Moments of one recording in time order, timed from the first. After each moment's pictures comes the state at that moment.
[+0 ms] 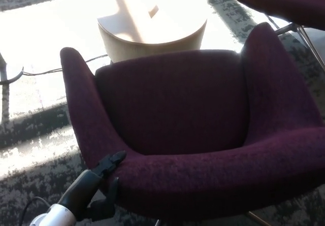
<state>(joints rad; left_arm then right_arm) -0.19 0.31 -0.28 0.68 0.11 -0.29 -0.17 0.10 -0.17 0.18 1.25 -0.35 -0.77 -0.33</state>
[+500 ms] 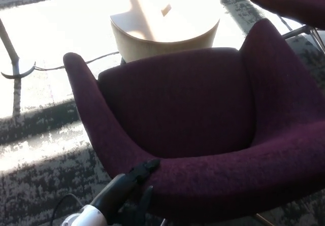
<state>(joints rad) -0.18 0.25 -0.43 0.57 0.16 -0.20 -0.15 0.10 -0.18 0.19 1.25 -0.35 -0.77 -0.32</state>
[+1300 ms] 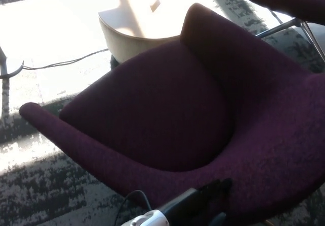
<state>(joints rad) -0.27 0.08 -0.67 0.56 0.30 -0.10 -0.16 0.08 -0.18 0.18 1.25 -0.35 -0.77 -0.32</state>
